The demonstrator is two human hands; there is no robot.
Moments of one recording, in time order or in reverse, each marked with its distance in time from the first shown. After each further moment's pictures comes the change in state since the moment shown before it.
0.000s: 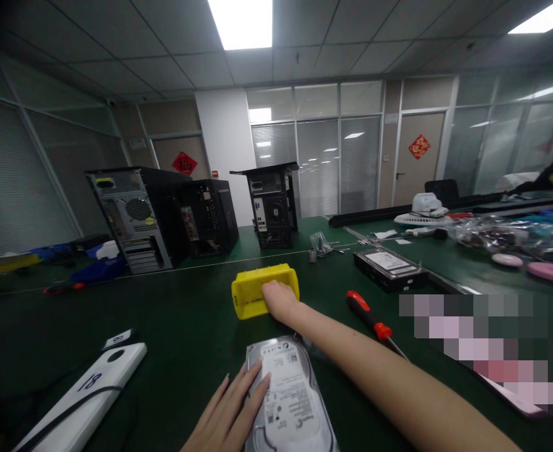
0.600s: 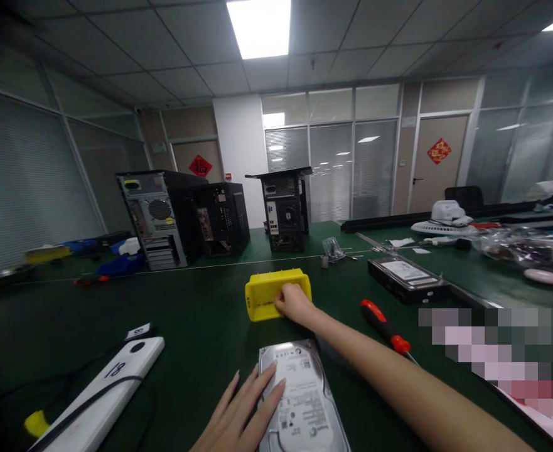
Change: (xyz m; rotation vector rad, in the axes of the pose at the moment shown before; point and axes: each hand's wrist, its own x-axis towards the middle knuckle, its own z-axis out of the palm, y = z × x) left_hand -0.004 0.012 0.013 0.199 0.274 -0.017; right_hand 0.004 0.012 0.011 0.551 0.071 0.097
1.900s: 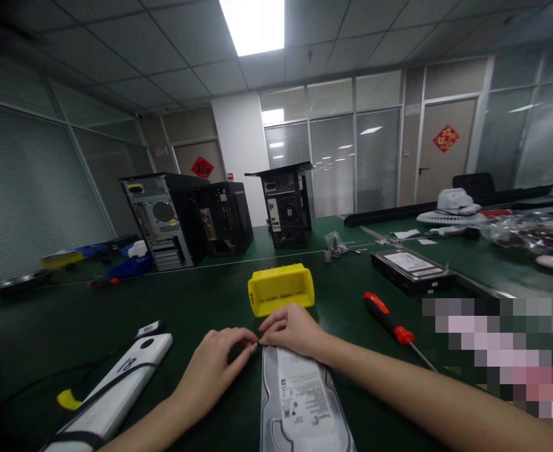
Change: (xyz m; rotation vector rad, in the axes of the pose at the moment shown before) left_hand 0.030 -0.026 -0.055 -0.033 0.193 -0.225; right_hand -0.069 -0.023 0.005 0.600 -0.273 -0.023
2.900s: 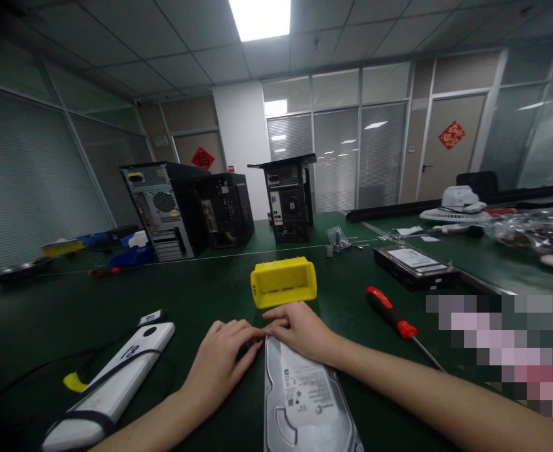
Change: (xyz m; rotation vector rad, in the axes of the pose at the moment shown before) left_hand -0.007 -0.002 0.013 0.131 0.028 0.117; right_hand -0.012 -0.002 0.000 -0.235 -0.015 -0.190
